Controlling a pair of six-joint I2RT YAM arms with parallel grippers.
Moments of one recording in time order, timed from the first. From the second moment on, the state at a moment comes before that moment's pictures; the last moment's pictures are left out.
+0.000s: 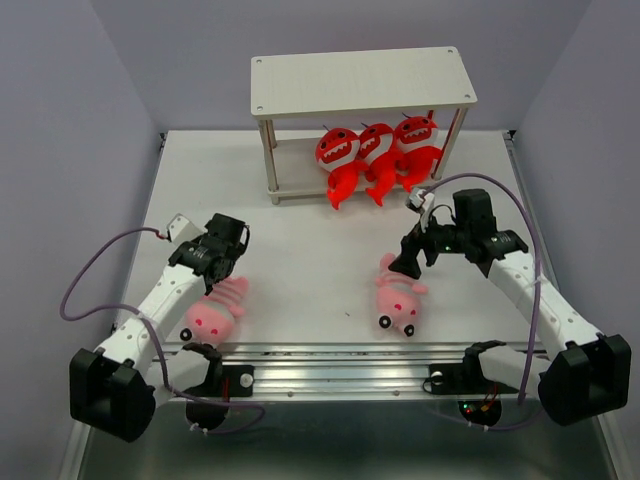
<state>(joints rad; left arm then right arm) -0.41 1.02 0.79 -0.87 -0.62 -1.23 0.25 1.12 0.87 -0.51 -0.76 -0.34</state>
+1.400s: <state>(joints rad) -0.22 1.02 0.62 -0.40 0.12 -0.86 0.22 1.12 0.93 -0.62 -0.92 -0.46</state>
